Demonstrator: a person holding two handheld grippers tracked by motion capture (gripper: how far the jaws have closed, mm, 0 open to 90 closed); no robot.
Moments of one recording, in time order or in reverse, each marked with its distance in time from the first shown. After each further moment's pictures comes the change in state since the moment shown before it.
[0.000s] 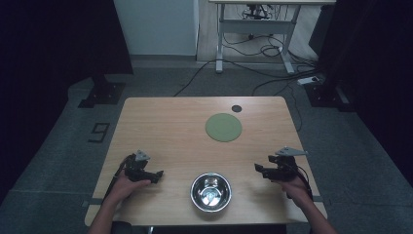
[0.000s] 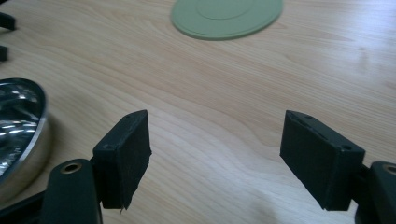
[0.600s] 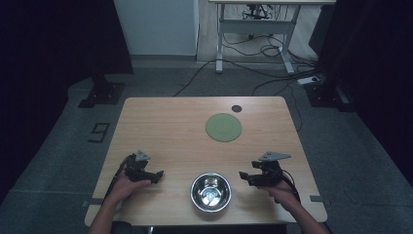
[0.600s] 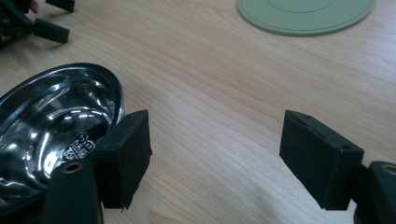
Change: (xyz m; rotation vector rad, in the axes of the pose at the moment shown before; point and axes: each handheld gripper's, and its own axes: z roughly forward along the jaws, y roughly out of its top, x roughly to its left) left arm -0.001 0.000 0.000 0.000 0.000 0.001; right arm 0.045 0.002 0.018 0.037 0.120 -0.064
